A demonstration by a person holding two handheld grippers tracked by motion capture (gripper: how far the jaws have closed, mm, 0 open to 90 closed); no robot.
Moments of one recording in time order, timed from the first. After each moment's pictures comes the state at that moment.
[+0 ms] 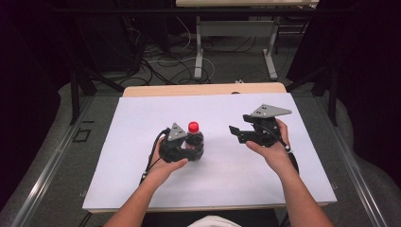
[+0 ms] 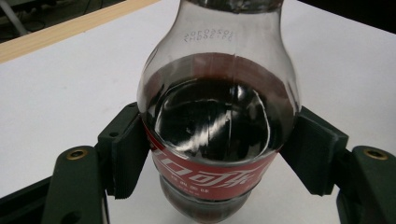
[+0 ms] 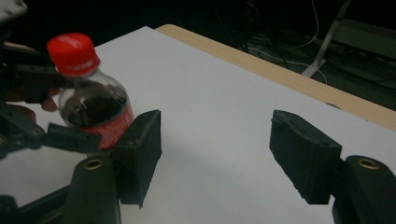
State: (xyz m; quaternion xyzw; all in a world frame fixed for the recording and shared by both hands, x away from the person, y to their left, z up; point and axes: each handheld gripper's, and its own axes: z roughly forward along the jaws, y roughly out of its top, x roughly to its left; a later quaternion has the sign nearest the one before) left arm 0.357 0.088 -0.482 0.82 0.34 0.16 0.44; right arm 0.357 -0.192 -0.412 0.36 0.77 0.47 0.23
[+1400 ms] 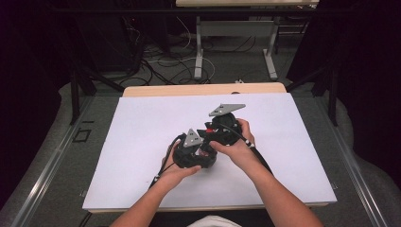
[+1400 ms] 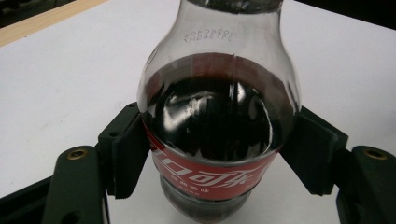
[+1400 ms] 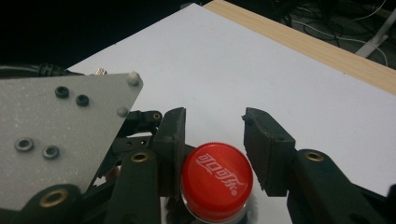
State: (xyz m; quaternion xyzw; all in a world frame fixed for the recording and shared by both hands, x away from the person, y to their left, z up) left arm 0.346 0.055 -0.492 0.83 0.30 0.14 0.44; right arm 0.364 -0.098 -0.411 0.35 0.81 0.44 0.15
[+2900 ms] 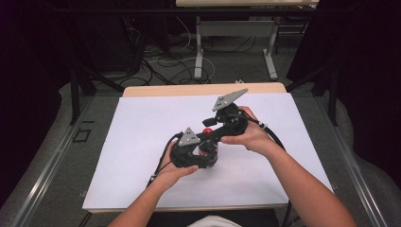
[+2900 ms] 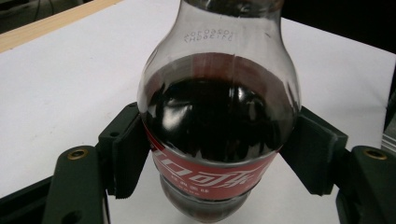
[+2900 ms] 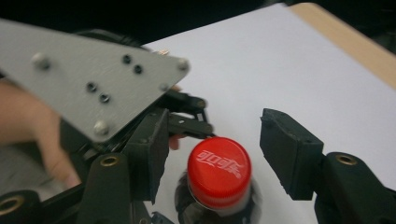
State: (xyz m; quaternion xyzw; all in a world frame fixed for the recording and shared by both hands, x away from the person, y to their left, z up) left arm 0.344 0.064 -0.479 0.83 0.28 0.13 0.47; right arm 0.382 -0.114 -0.384 0.21 0.86 0.45 0.06
